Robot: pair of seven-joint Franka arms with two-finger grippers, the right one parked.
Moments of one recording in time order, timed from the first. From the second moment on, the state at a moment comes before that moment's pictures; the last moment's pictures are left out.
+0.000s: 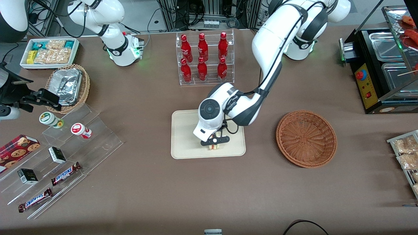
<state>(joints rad) -0.70 0.91 -0.10 -1.18 -0.01 1.98 -0.93</state>
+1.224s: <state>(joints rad) -0.72 0.91 -0.09 -1.08 0.00 1.93 -0.98</state>
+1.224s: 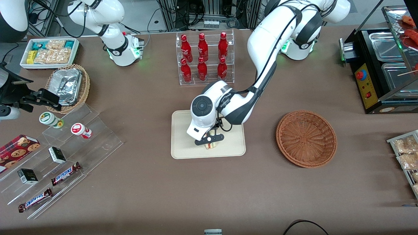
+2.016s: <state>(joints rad) -0.64 0.71 -0.04 -1.09 0.00 1.70 -0.78</state>
